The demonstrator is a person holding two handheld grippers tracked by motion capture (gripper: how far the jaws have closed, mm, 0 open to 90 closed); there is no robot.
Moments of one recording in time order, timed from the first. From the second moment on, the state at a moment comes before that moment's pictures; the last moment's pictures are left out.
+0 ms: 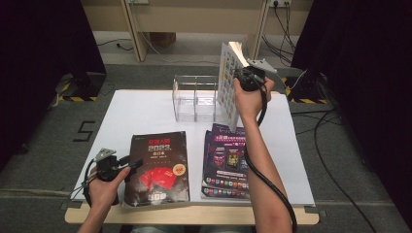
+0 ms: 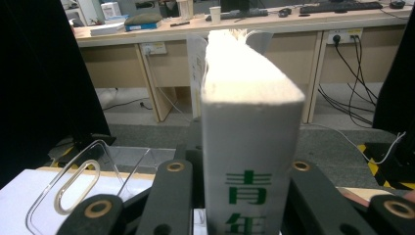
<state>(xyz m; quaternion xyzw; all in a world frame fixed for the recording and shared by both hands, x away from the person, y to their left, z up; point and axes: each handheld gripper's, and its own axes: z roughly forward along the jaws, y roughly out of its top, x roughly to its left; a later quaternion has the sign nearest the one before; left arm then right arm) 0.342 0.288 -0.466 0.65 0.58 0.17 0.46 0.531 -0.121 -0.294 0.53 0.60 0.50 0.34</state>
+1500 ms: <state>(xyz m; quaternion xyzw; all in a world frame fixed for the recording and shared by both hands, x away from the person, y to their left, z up) 0.344 0.286 -0.470 0.65 0.58 0.17 0.46 0.555 -0.115 -0.329 0.50 0.62 0.49 0.36</state>
